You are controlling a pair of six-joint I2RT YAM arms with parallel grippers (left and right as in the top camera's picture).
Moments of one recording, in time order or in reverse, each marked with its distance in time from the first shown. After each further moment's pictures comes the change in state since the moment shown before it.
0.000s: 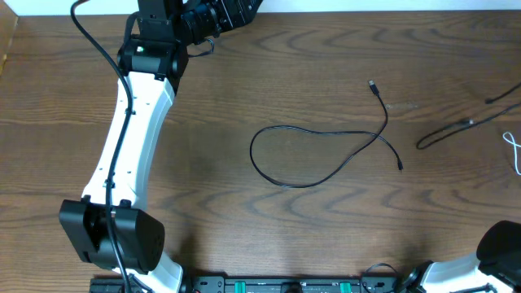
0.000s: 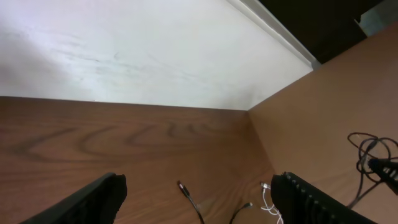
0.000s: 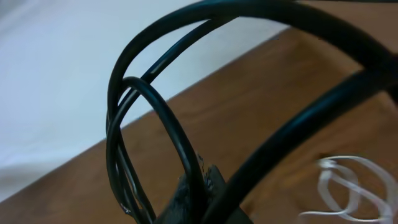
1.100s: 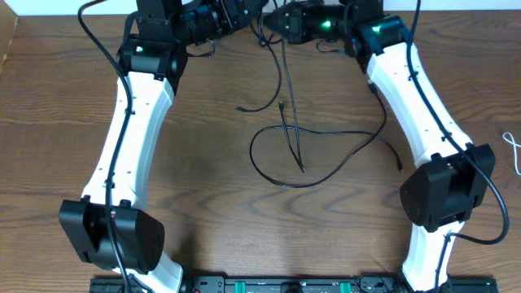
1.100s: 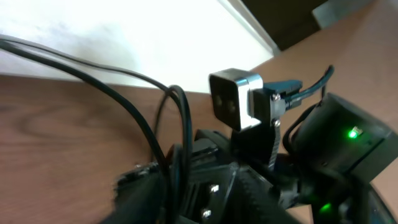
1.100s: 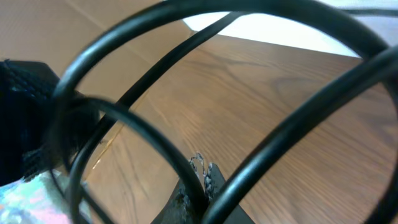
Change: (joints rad) left arm 0.001 0.000 0.000 0.023 0.159 -0.114; right arm 0.920 0.344 -0.017 0.465 -0.504 0.190
